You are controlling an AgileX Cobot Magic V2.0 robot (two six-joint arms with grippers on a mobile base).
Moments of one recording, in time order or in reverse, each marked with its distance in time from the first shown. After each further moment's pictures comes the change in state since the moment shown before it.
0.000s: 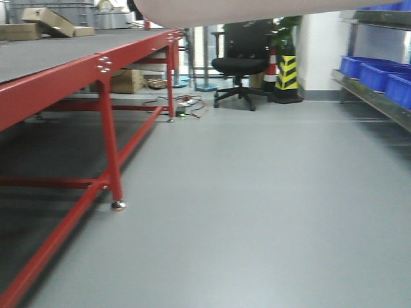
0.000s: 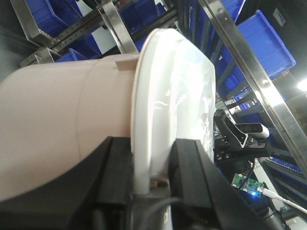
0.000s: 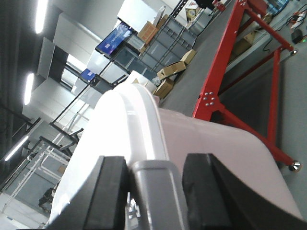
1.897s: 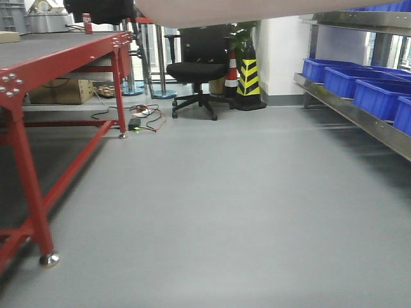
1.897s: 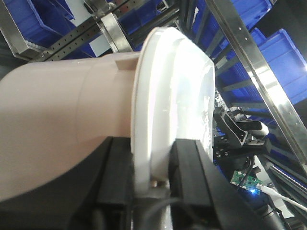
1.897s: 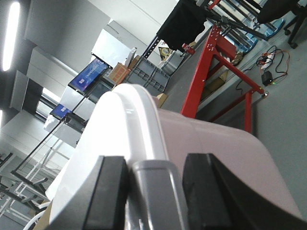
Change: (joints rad) left arm 0.000 0.000 0.000 0.004 0.008 0.000; right arm 0.000 0.000 -0.001 0.004 -0.004 0.000
